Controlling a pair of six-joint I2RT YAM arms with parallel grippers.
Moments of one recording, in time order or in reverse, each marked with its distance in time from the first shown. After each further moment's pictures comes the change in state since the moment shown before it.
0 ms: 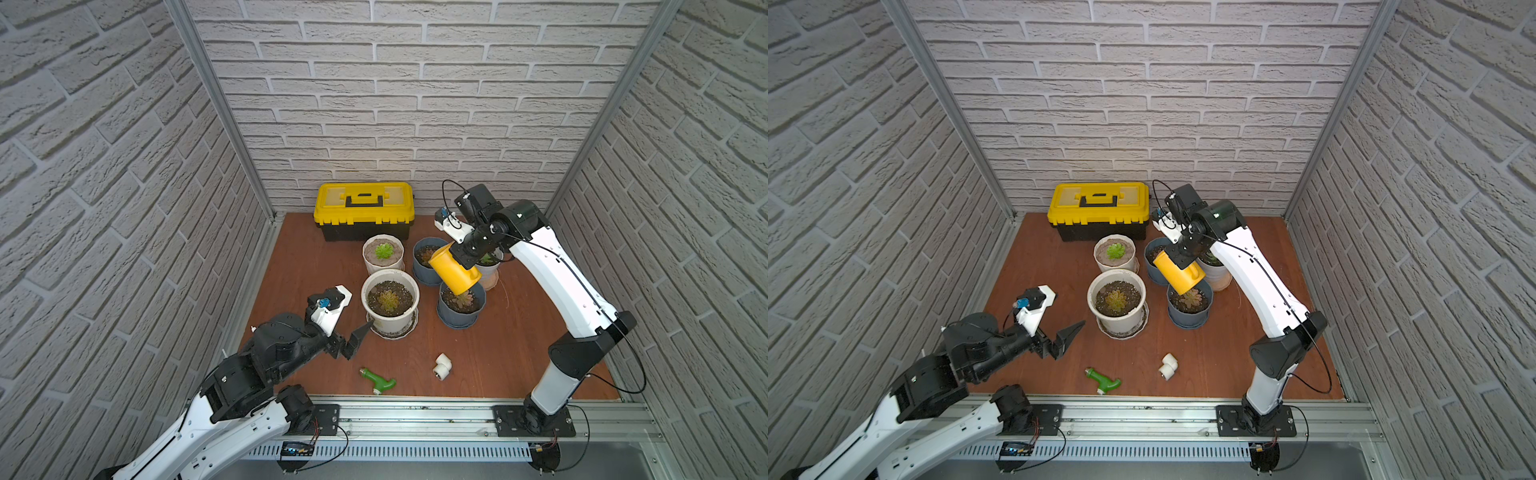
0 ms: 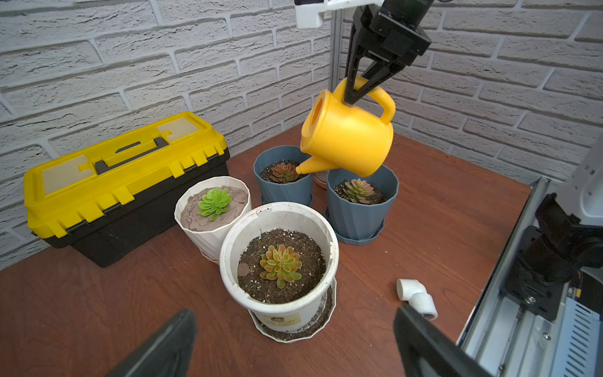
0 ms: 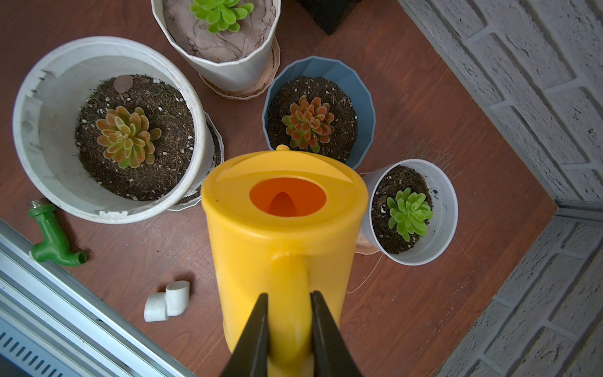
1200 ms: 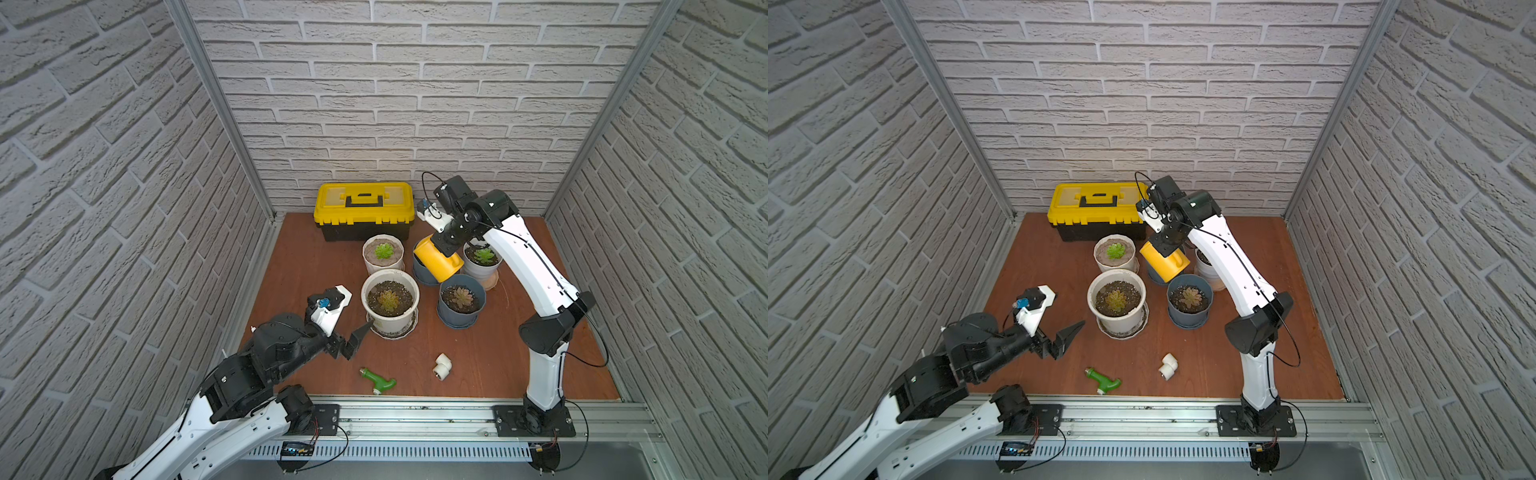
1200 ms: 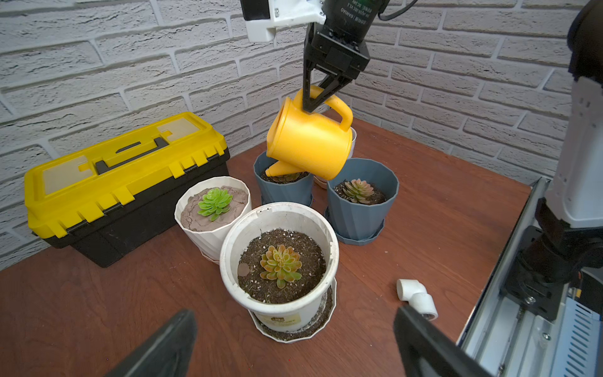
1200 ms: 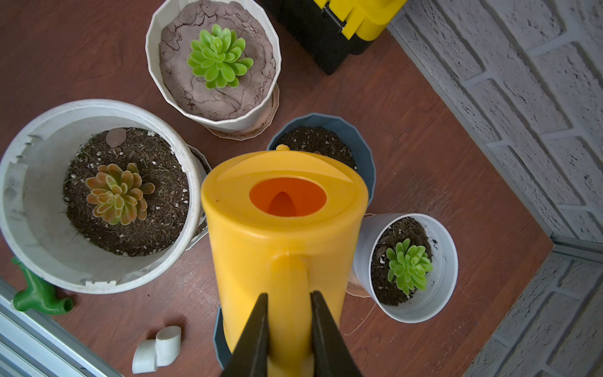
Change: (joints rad) left arm 0.000 -0.001 0.000 0.000 0.000 0.000; right arm 0.021 0.228 0.258 -0.010 0.027 0.000
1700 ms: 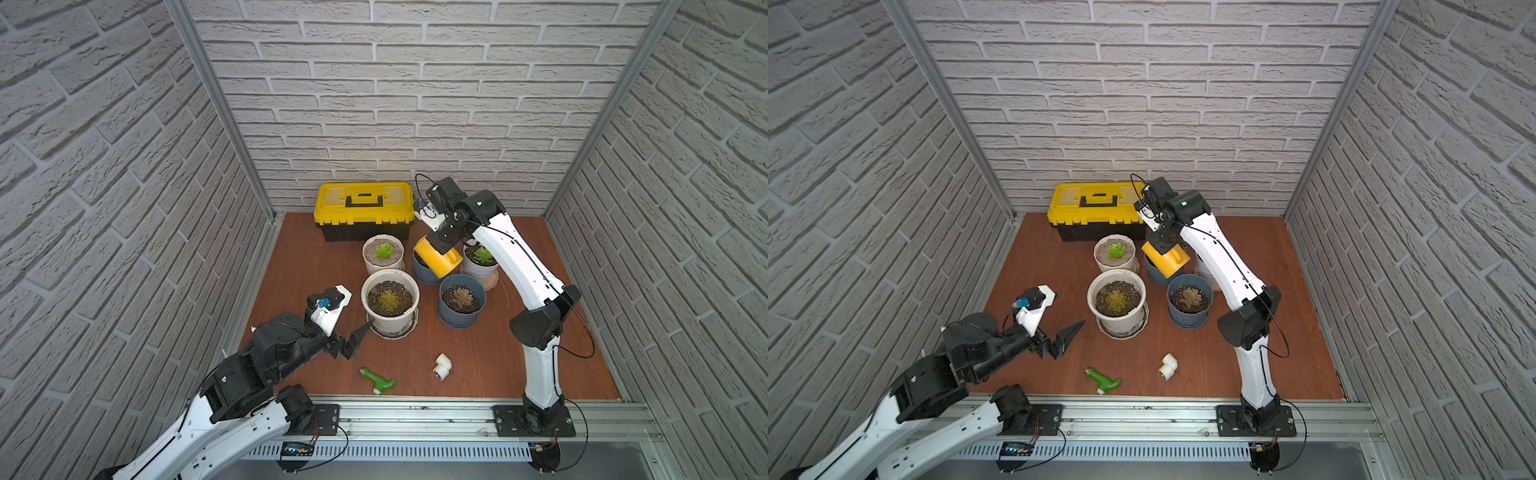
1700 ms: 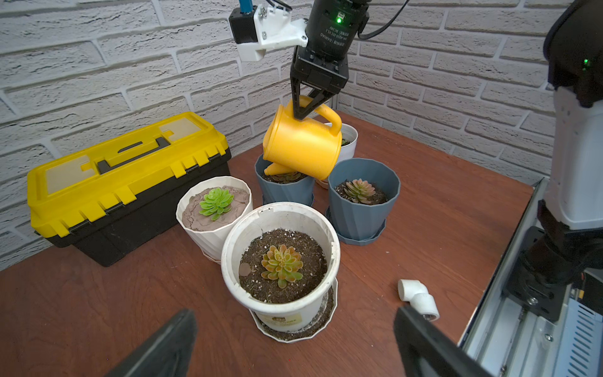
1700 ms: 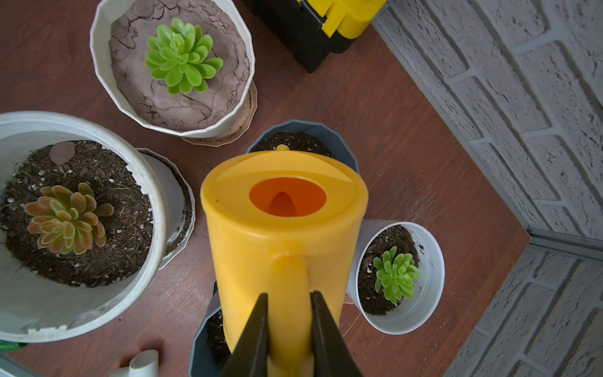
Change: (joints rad) left arm 0.000 0.000 0.000 0.000 -0.005 0.000; right arm 0.000 0.071 0.034 0.028 0.080 0.004
